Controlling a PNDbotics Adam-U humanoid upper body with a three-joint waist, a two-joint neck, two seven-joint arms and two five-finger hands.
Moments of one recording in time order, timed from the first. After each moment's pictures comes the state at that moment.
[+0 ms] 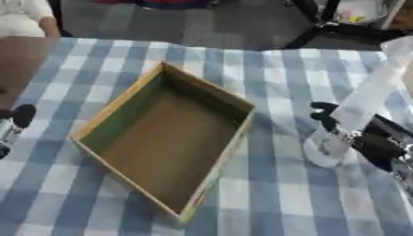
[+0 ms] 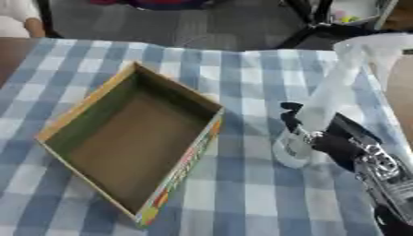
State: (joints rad) left arm -0.27 0.46 0.11 -1.90 0.18 0.09 0.23; right arm -0.56 -0.50 0.08 -1.44 -0.33 0.06 0.37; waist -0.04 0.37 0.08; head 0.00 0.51
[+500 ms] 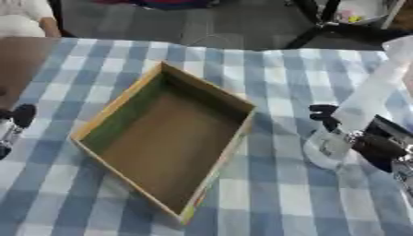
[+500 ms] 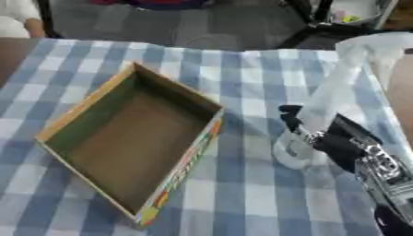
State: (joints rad) left arm -0.27 0.46 0.12 -1.90 0.18 0.10 0.23; right arm -0.56 -0.50 0.08 -1.45 -0.35 0.04 0.38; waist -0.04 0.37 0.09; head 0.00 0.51
